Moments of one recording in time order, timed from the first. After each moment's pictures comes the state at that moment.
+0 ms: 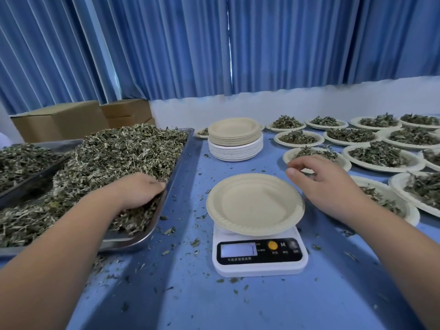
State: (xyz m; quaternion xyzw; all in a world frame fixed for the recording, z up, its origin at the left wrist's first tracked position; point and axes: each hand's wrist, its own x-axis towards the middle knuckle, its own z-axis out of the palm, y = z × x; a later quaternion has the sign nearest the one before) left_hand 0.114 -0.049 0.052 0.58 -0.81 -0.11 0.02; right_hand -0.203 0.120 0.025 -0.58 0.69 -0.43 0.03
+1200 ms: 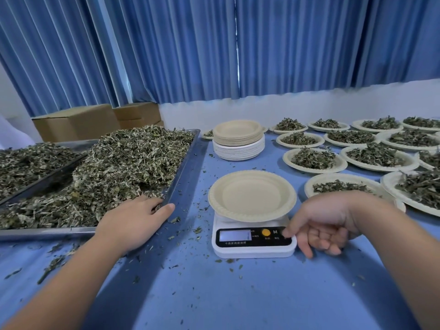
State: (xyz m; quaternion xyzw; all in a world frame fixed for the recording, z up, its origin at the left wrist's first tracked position) left_hand 0.139 0.030 0.014 0.60 -0.80 0.00 0.05; right_hand -0.186 0.155 0.042 -0.48 0.70 0.00 0.52
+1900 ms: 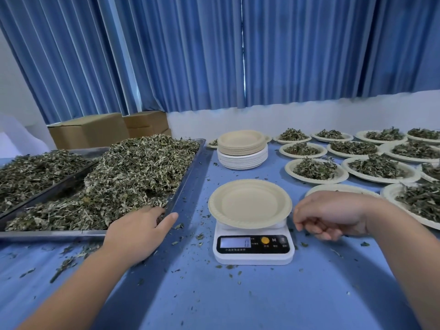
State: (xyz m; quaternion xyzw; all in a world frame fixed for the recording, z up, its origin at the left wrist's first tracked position) left_hand 0.138 0.045 0.009 0.59 -0.80 0.05 0.08; right_hand -0.215 0.156 0.041 -0.53 0.66 -0.22 0.48
